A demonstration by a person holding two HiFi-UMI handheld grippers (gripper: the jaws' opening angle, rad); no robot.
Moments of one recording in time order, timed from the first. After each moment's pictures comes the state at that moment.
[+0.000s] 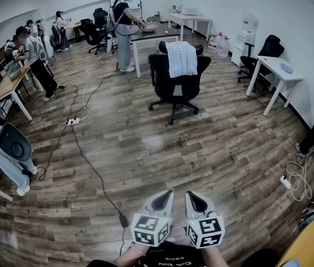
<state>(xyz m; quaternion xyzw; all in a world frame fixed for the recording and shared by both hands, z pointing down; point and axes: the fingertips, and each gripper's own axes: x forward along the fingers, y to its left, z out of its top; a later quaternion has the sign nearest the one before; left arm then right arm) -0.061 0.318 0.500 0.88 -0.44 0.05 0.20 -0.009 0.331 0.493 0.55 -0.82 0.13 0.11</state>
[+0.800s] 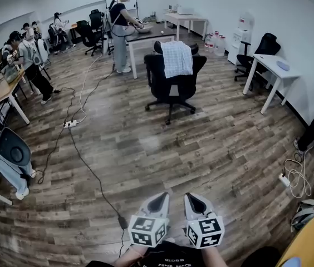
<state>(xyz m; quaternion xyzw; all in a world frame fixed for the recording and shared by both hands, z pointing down) -0.062 0.320 0.513 0.87 -0.45 0.06 0.22 0.003 0.334 0.500 0.55 -0.81 0.16 0.11</state>
